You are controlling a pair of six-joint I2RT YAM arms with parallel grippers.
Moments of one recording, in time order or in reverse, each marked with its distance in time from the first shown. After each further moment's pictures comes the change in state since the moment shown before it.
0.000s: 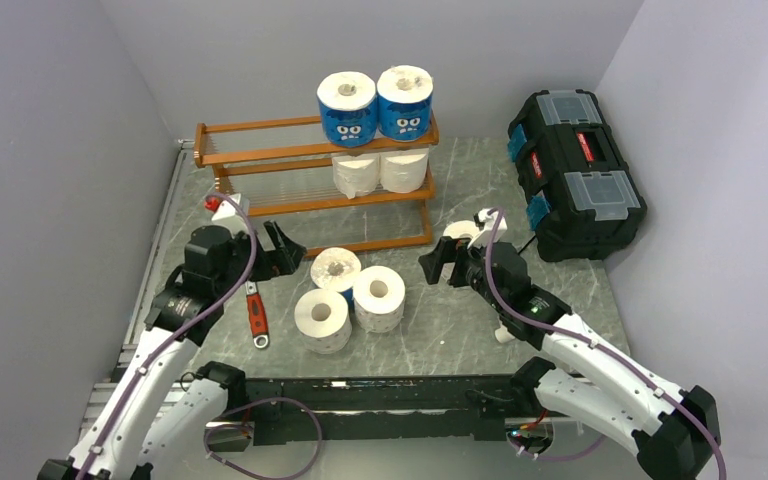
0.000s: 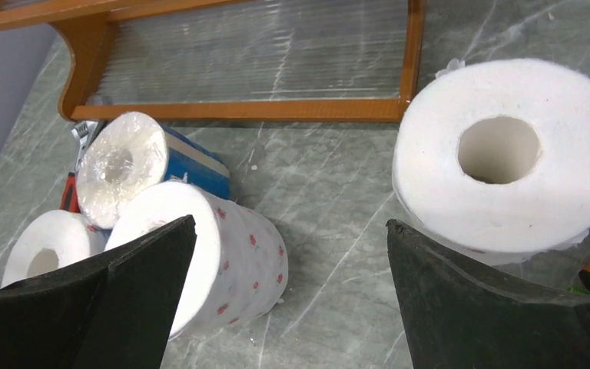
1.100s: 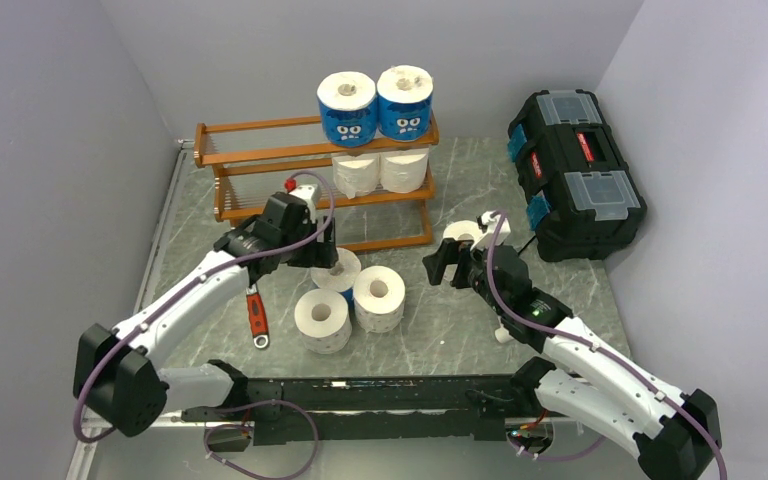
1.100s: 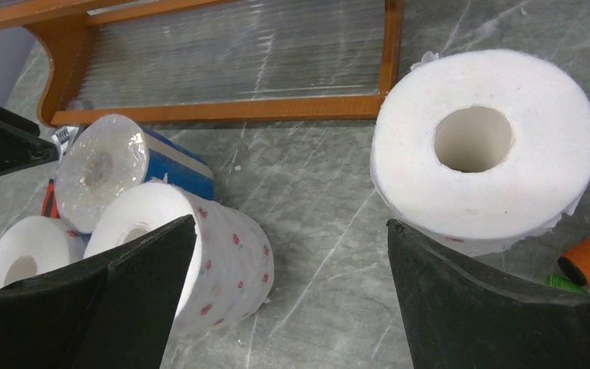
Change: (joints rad) left arm -0.235 0.501 0.209 -0.054 -0.147 0.124; right arm 0.000 -0.023 -0.025 -0.007 0.044 0.001
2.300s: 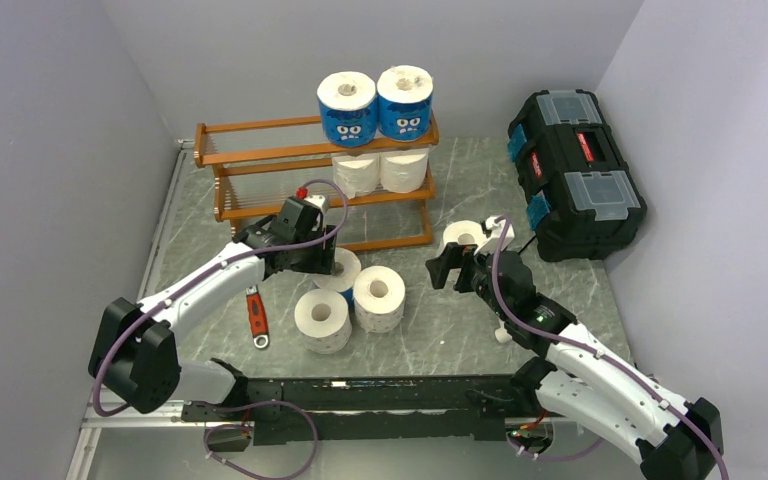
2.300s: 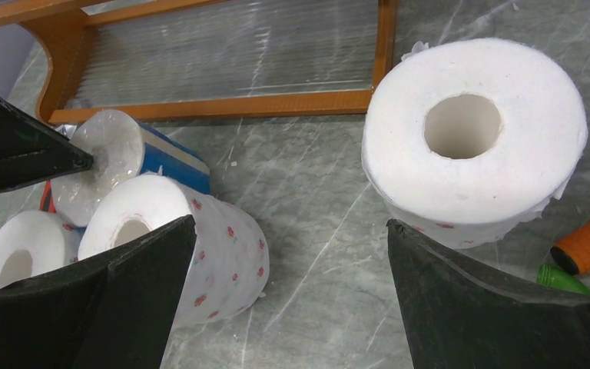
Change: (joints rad) left arm -0.021 0.140 0.000 -0.010 -0.030 0.016; right arm 0.000 -0.053 -0.034 -0.013 0.007 0.000
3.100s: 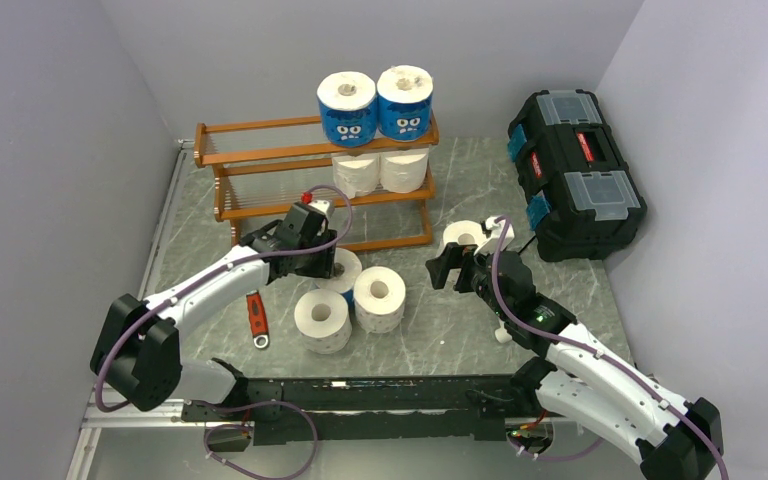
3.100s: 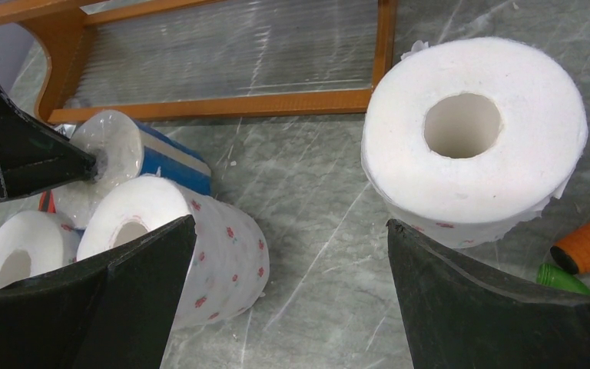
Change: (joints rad) left arm -0.031 0.014 -0.035 0.042 -0.008 -0.008; right arm 0.000 0.001 -0.002 0.000 0.000 0.000
